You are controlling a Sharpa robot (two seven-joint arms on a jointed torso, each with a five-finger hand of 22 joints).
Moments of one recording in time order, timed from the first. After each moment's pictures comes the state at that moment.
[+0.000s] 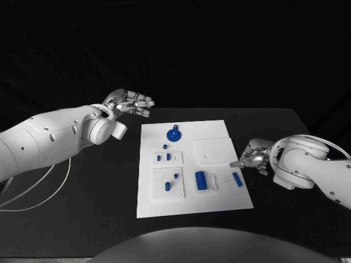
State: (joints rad) left arm 1.19 -0.69 -0.12 1.07 -0.29 -0.15 0.26; left_hand 1.34 -0.02 -0.08 -0.02 0.19 0.90 0.16 0.07 0.06 1.12 0.13 0.06 0.06 1.21 0.09 0.18 0.13 0.05 1.11 0.07 0.07 0.15; right arm 0.77 -0.95 0.32 1.65 -1.35 0.10 -0.70; right_hand 1.03 -0.24 0.42 0.17 0.05 1.15 0.00 0.07 1.25 1.34 -0.07 0.97 1.20 1.46 -0.12 1.05 1.15 0.08 1.47 -0.14 0.59 1.19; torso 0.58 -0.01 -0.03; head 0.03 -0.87
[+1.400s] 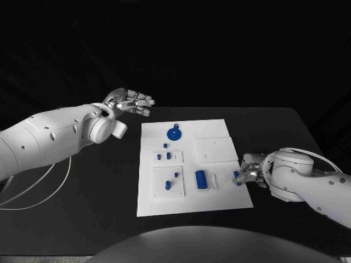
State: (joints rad) left arm 1.19 -0.69 -0.12 1.07 -0.29 -0.15 0.26; left_hand 1.33 -0.03 -0.08 -0.01 0.19 0.89 0.16 0.07 0.06 1.12 0.13 0.06 0.06 1.21 0.09 0.18 0.13 0.05 1.11 0.07 0.08 0.15; right arm 0.72 -0.91 0.27 1.63 -1.49 0.17 -0.69; right_hand 0.97 -0.17 0.69 -0.03 0.18 1.15 0.00 0.07 1.22 1.33 -0.07 0.97 1.20 1.46 -0.12 1.05 1.14 0.06 1.47 -0.14 0.59 1.20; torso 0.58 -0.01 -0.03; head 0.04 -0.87
